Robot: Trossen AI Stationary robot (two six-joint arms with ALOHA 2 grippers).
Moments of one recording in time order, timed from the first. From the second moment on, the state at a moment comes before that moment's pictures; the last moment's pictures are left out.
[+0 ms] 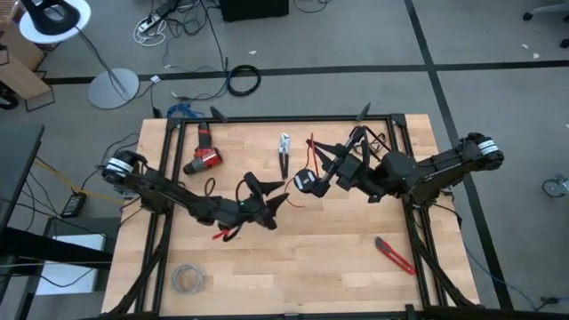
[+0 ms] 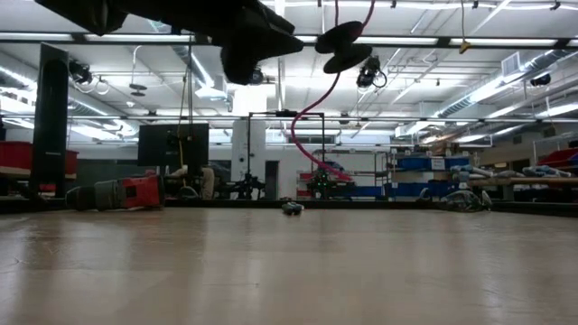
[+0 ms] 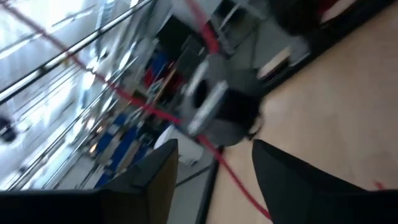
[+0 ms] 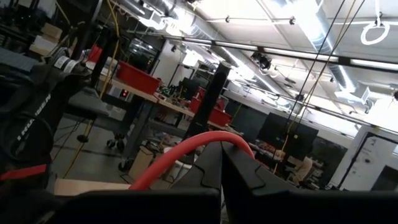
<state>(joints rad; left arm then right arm) -0.34 1.62 0.77 0.89 -0.88 0.92 0.30 1.32 1.11 0.64 0.81 -0.76</state>
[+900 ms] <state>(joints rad) -0.24 1.63 0.80 0.84 -0.74 0.91 0.31 1.32 1.11 0.65 0.76 -0.71</state>
